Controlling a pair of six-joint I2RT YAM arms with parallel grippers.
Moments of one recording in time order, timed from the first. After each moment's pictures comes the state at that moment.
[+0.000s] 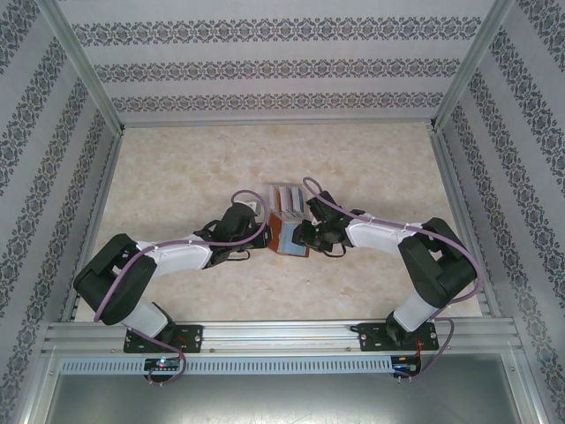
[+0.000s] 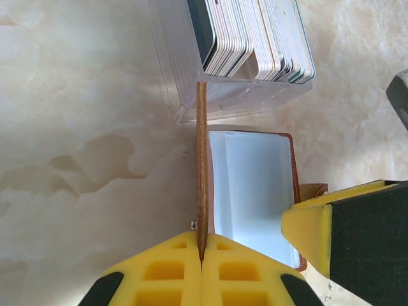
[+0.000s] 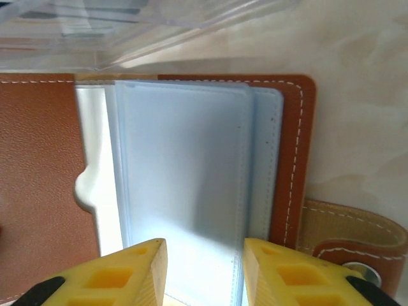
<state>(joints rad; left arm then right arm) -0.66 1.53 0.65 0.16 0.11 -0.73 0.60 1.63 0.82 -0.27 -0.26 0.86</state>
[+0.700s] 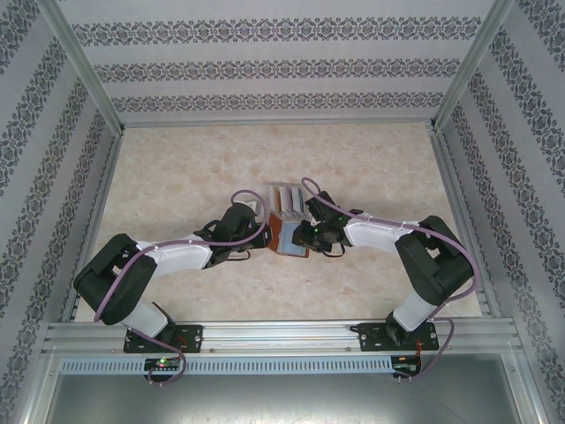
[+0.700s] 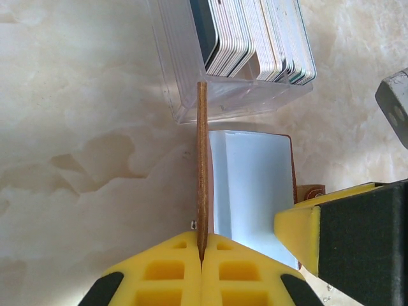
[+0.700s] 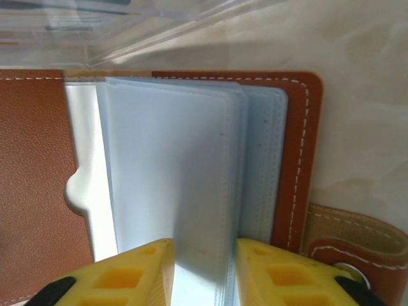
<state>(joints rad) -0.66 1.53 0.65 0.15 0.11 -0.74 0.61 1.65 0.83 -0.27 -0.27 0.85</state>
